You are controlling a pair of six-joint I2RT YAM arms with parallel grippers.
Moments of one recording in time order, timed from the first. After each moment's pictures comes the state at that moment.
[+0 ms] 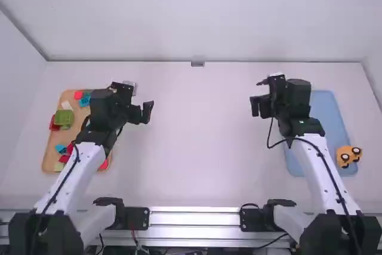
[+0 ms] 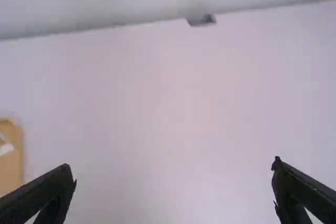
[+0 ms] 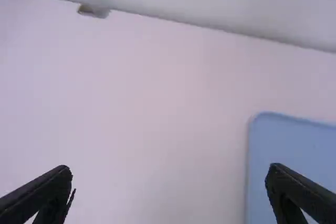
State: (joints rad) left arm 0.01 1.11 0.71 -0.13 0.27 0.06; right arm 0.03 1.22 0.89 -0.34 -0.16 -0.22
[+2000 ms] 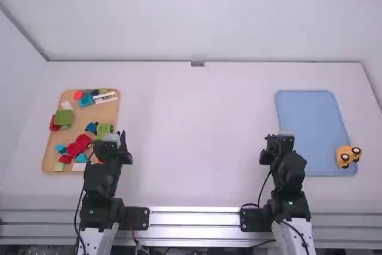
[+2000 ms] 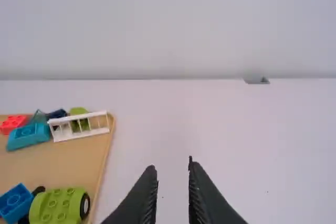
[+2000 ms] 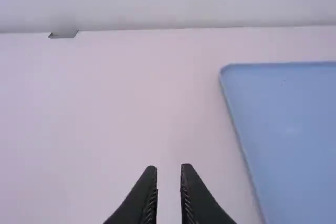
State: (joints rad) left arm 0.00 0.01 0.01 -0.10 0.00 0.00; right arm 0.00 0.30 0.05 -0.11 -0.02 -0.01
